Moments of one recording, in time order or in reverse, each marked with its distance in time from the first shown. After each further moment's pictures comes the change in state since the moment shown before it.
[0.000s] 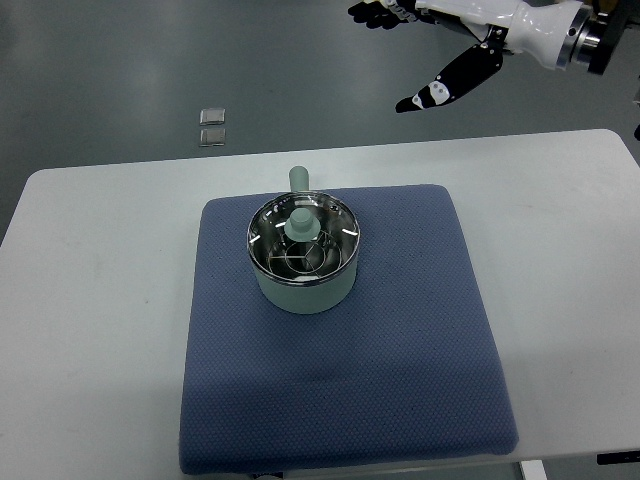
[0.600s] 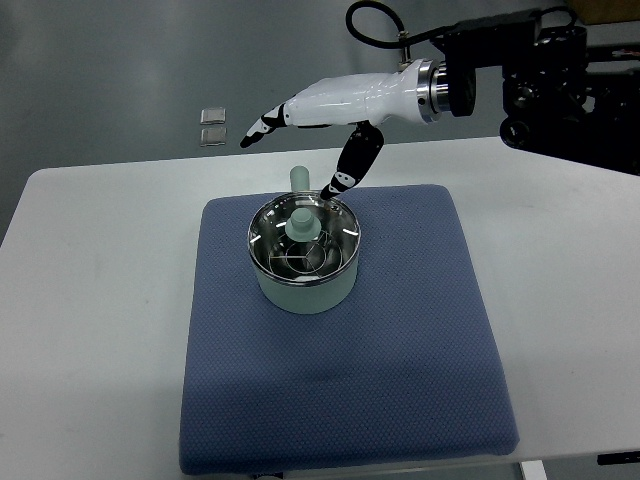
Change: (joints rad) left arm 0.000 0.000 0.000 0.000 0.000 0.000 0.000; right arm 0.294 0.281 -0.411 0.010 -0.179 -0.070 -0.055
